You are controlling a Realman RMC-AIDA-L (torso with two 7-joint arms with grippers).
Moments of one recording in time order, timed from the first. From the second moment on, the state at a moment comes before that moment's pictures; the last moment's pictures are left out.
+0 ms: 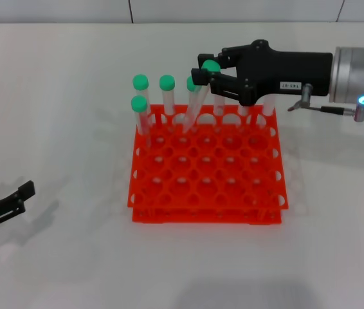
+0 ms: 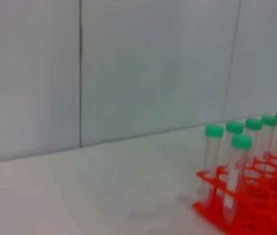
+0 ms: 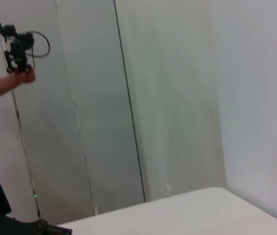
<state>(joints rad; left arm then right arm) 0.13 -2.08 0.98 1.01 1.51 1.35 -1.24 0.70 2.01 -1.33 -0.62 -1.33 -1.27 1.35</state>
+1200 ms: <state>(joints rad) 0.11 -2.08 0.92 1.01 1.61 1.35 -1.30 0.82 2.02 -1.44 -0.68 -1.45 -1.10 1.55</state>
